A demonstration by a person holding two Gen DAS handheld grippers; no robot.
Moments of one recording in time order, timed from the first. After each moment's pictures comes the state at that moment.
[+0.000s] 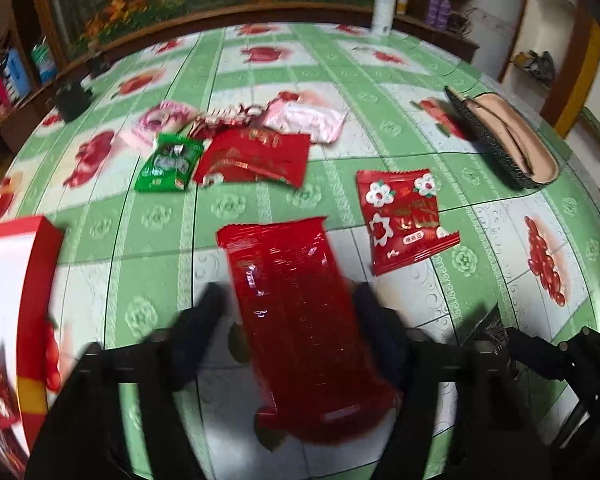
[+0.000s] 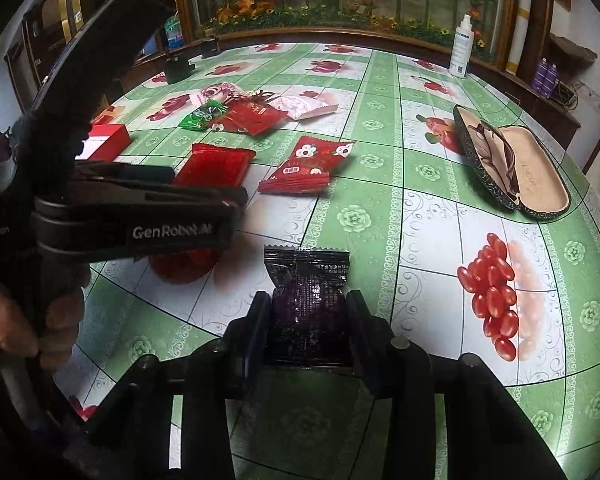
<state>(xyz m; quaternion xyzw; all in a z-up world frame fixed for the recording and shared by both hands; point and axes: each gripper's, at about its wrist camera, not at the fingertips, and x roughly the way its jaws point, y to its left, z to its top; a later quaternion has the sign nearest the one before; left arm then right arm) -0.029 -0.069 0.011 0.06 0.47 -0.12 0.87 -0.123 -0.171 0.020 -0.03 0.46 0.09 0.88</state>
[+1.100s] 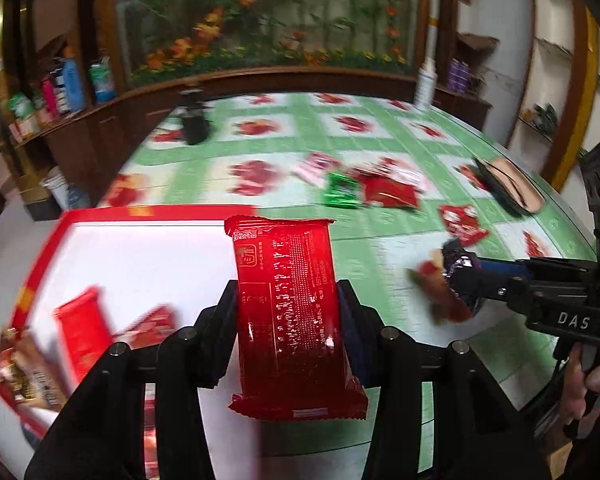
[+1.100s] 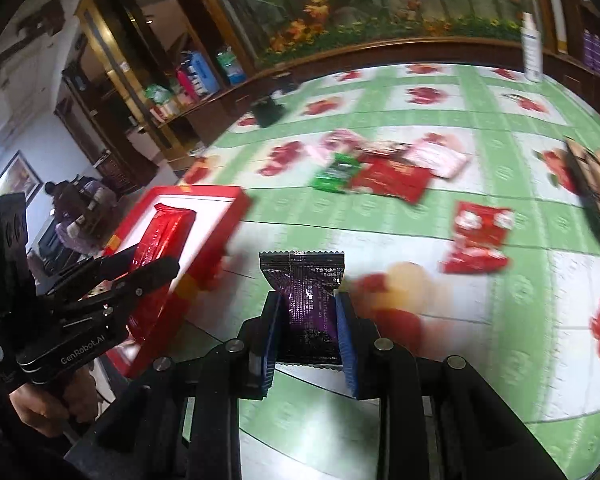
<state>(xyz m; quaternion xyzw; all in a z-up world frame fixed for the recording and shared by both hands) -0.102 0.097 0.072 0.02 0.37 -0.07 0.93 -0.096 -0.085 0.066 0.10 0.44 0.22 0.87</state>
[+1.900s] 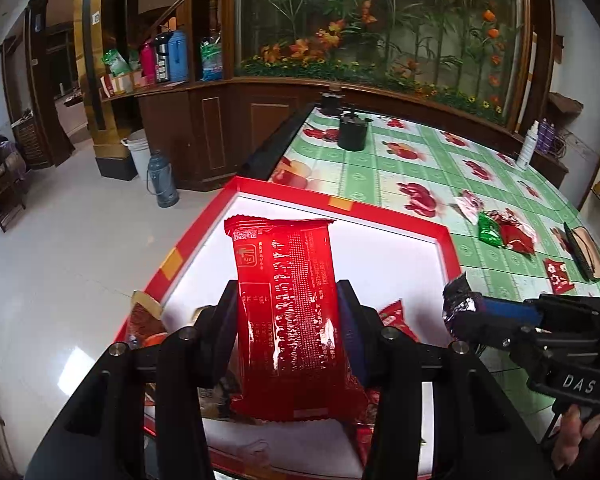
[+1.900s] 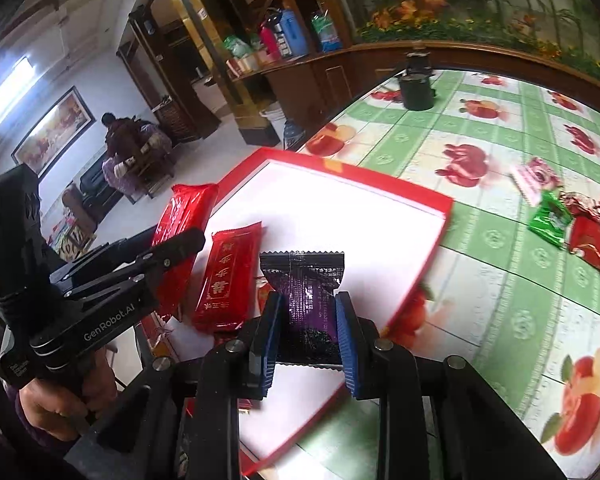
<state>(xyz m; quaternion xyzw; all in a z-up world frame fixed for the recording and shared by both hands) -0.112 0.240 0.060 -0.04 0.35 0.07 0.93 -0.078 0.096 0.068 0.02 0.44 0.34 0.83</state>
